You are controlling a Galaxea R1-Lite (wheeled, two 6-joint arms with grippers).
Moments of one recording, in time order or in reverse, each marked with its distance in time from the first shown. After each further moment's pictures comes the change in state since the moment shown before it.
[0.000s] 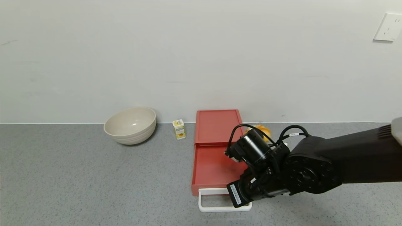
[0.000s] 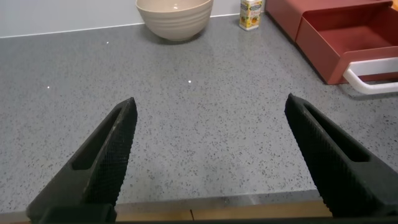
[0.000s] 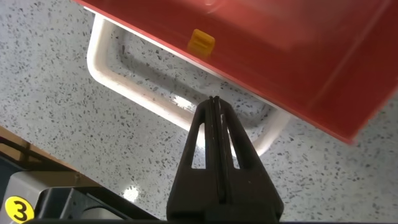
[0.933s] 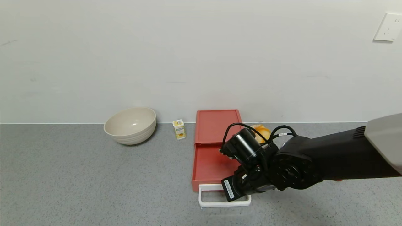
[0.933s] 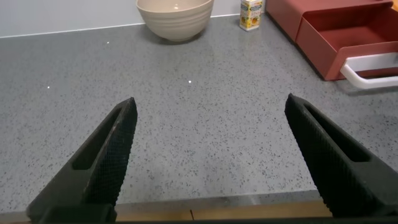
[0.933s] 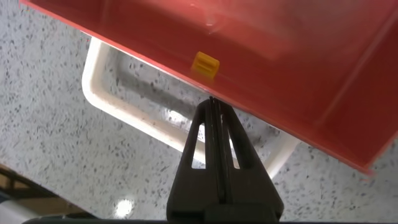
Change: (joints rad) left arm 0.000 0.000 0.000 0.000 0.000 -0.001; right arm -0.001 0.066 -0.072 -0.028 -0.049 -0.011
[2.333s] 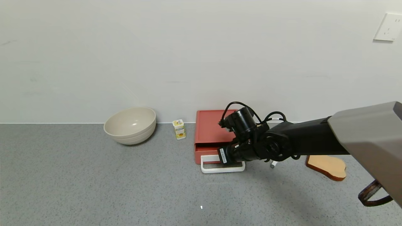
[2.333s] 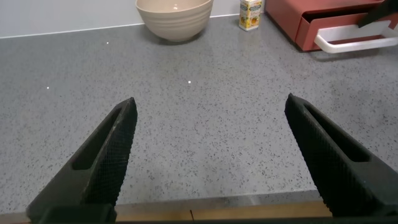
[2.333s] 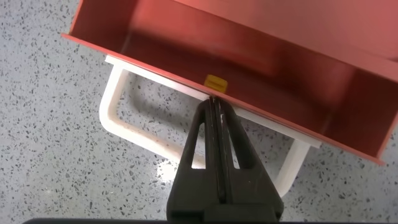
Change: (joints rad) left arm 0.000 0.000 0.000 -0.001 0.000 0.001; right arm -0.113 0.159 -0.264 -0.120 -0.035 -0.104
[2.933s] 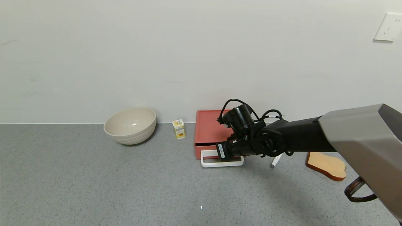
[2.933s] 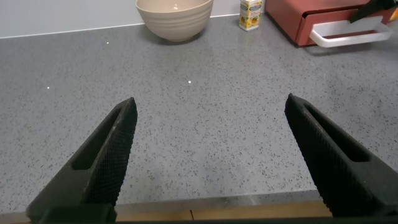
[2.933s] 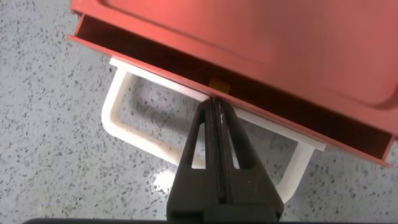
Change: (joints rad) left arm 0.000 0.000 0.000 0.000 0.000 0.000; right arm -0.017 0.056 -0.095 -0.001 0.000 -0.026
